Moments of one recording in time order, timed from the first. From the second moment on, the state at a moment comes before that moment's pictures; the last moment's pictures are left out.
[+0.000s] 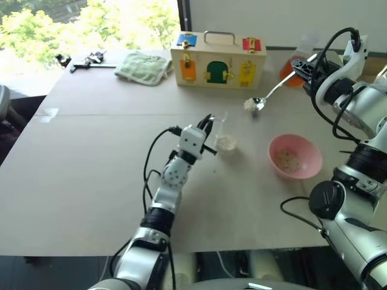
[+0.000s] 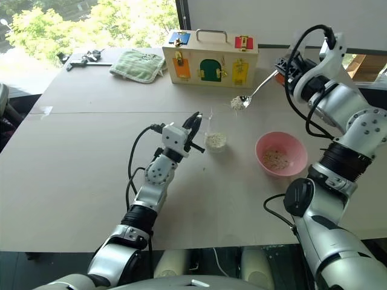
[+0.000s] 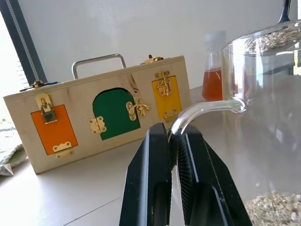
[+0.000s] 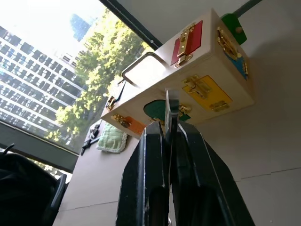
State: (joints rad) left arm -0.47 0.07 -0.12 0.46 0.07 -0.51 -0.23; right arm -0.98 -0.22 -0.71 0.02 1.12 1.25 -0.34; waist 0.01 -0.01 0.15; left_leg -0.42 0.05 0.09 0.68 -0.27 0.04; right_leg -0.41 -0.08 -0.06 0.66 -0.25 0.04
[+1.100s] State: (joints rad) left arm -0.56 0.05 -0.08 0.64 0.04 -0.63 -0.21; right arm -0.60 -0.33 -0.61 -0.19 1.92 0.82 -0.58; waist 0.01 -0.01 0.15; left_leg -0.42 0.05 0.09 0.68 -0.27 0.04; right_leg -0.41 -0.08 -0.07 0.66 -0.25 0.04
